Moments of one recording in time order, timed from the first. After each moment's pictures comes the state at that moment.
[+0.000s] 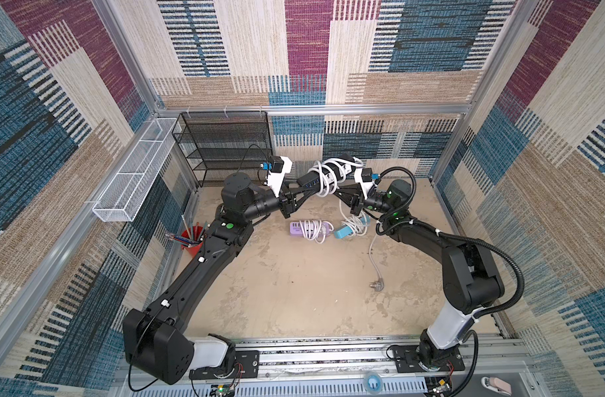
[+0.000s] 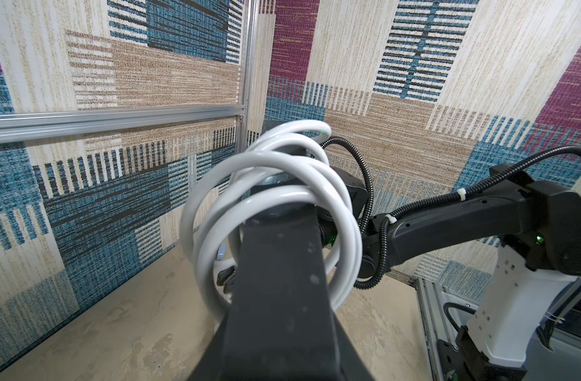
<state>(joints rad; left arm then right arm) -0.38 1.35 1.26 0.13 0.76 -0.16 0.28 1.75 1.14 0.81 -0.97 0.13</state>
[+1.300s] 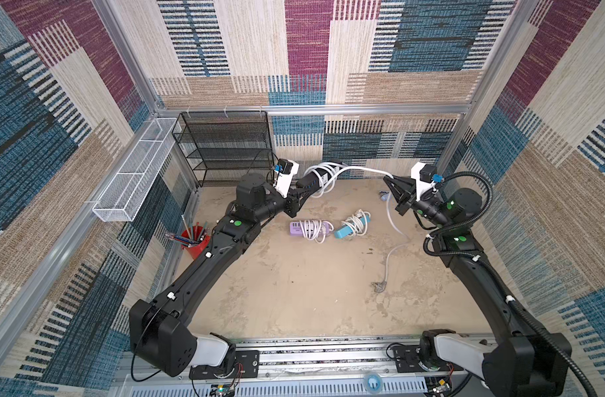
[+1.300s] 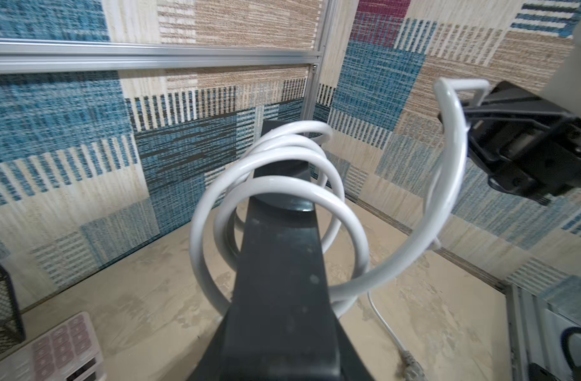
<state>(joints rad) -0.43 1.39 1.29 -0.07 0.40 -0.04 0.05 1.13 0.95 0.38 -0.73 -0.01</state>
